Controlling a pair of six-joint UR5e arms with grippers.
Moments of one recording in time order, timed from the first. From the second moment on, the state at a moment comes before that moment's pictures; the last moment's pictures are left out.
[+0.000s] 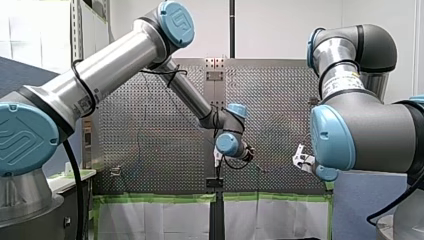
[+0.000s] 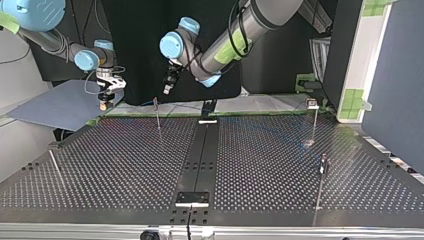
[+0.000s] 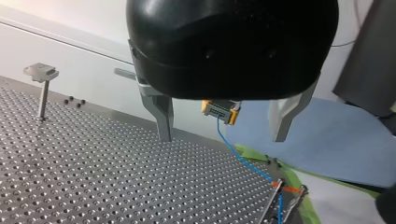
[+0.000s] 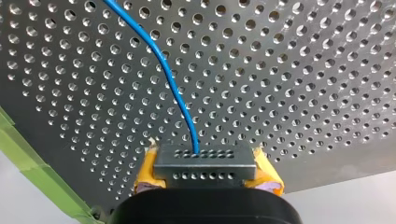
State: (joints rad) left arm -0.81 -2.41 -1.42 -2.74 -1.88 -1.78; right arm 1.59 -0.66 1.71 -0.98 1.39 1.90
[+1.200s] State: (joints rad) left arm -0.83 -2.09 -1.74 -2.65 -1.96 -1.78; right arm 1.59 -0.66 1.71 -0.97 1.41 1.89
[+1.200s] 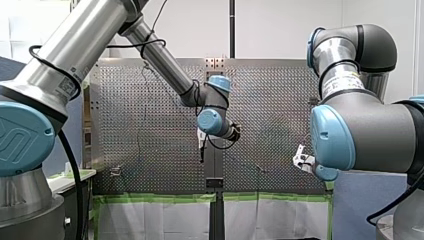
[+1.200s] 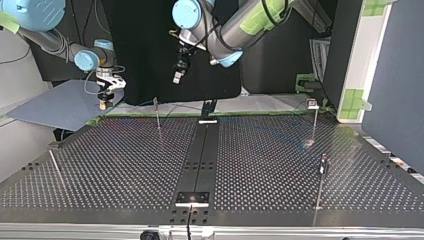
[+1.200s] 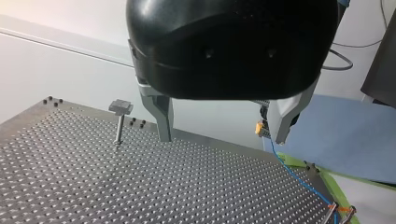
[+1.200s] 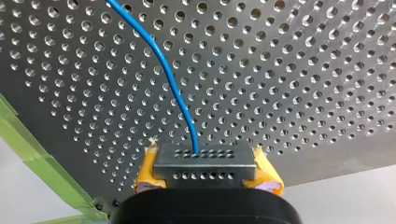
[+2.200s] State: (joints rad) left arm -0.86 -1.82 -2.01 -2.62 -2.05 -1.78; right arm 1.63 -0.83 1.72 -0.85 1.42 1.83
